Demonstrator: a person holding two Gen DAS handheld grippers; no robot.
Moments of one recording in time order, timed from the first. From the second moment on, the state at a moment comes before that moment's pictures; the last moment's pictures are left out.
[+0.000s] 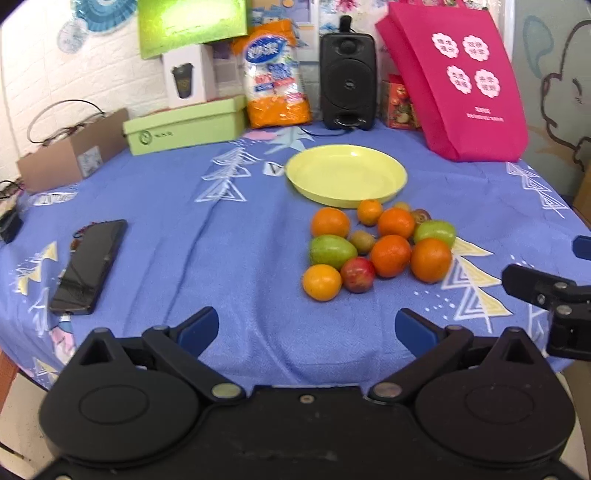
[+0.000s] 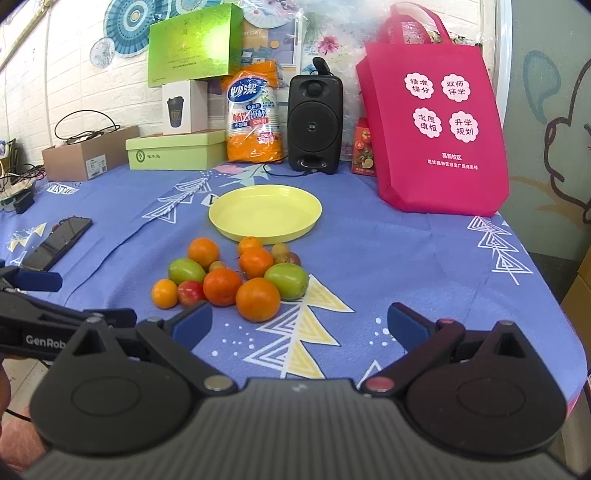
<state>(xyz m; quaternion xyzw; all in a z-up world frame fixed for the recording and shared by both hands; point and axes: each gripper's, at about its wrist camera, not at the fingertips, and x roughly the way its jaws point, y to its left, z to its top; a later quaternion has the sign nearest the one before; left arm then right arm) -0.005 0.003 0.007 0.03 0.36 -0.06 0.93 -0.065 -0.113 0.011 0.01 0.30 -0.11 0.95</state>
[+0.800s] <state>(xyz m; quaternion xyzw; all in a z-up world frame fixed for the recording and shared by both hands) 0.007 0.009 -0.007 0.03 0.38 -0.05 0.92 -0.064 -0.107 0.001 -0.01 0.30 -0.08 0.95</state>
